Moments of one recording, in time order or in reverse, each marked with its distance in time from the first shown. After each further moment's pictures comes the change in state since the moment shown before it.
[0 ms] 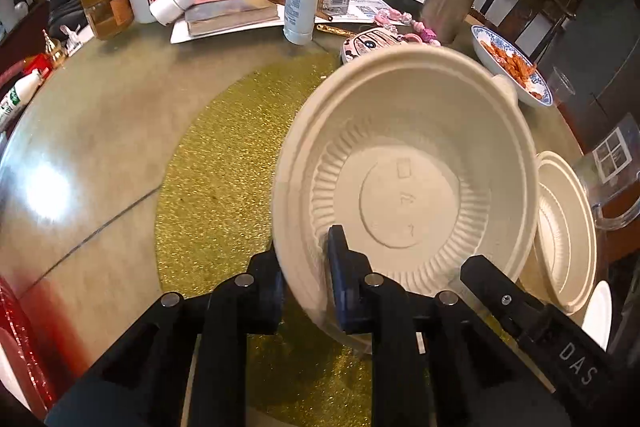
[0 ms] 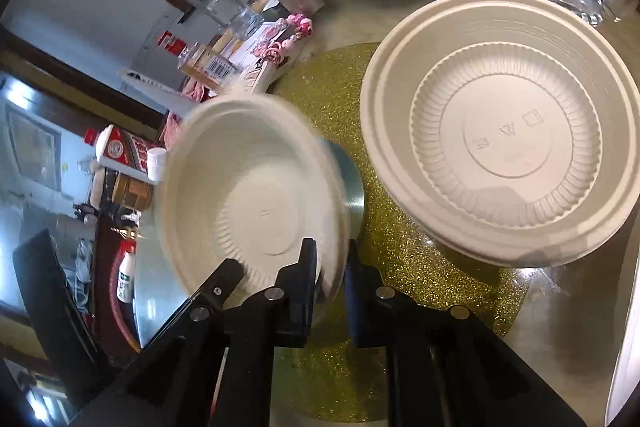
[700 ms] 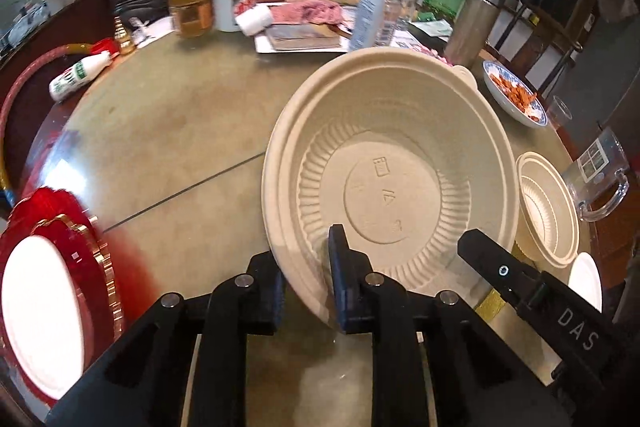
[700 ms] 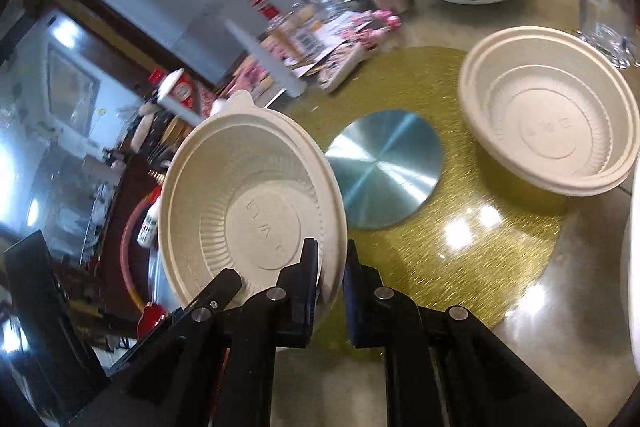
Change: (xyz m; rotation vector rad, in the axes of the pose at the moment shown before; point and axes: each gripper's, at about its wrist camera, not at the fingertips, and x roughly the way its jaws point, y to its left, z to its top) left arm -0.077 0.055 -0.051 -0.096 -0.098 0.037; right arm -0.038 0.054 -0.053 -0.211 0.017 0.110
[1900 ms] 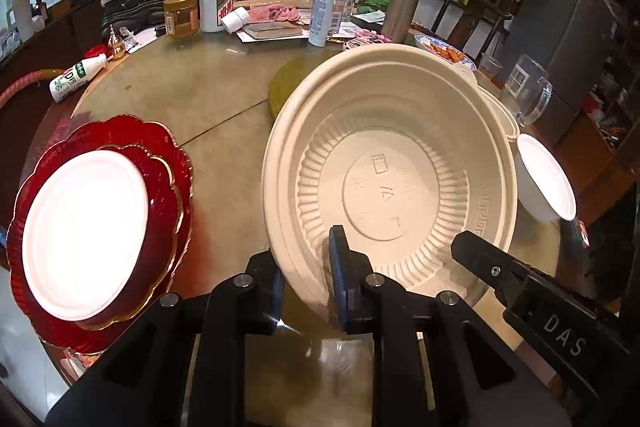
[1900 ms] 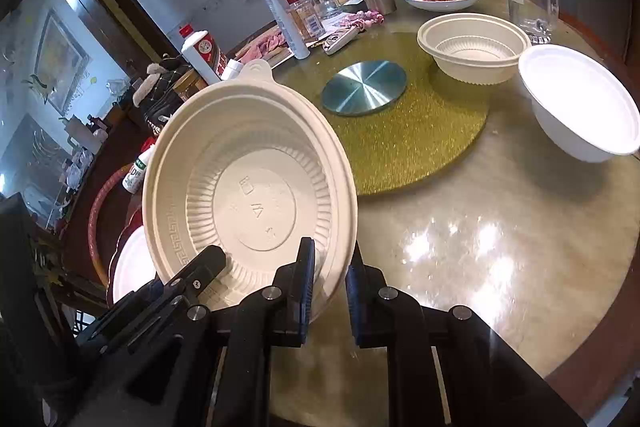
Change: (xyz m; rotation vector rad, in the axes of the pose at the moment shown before) left arm -0.070 0.055 -0.098 0.175 -0.070 -0.170; right arm -0.076 0.041 -0.145 -0.071 -0.094 -0.185
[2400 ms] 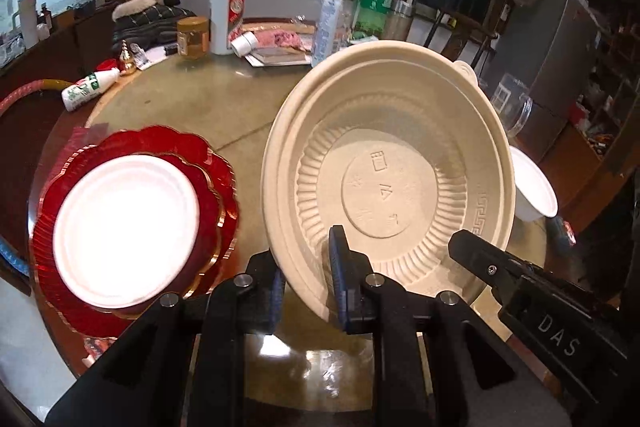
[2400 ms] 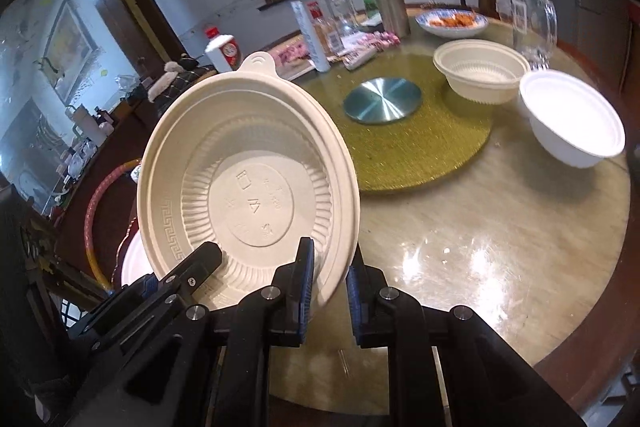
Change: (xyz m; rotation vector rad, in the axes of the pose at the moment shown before) left arm -0.039 0.026 -0.011 -0.005 -0.095 -0.039; right arm -0.029 0.038 -0.021 -0.077 -0.086 -0.007
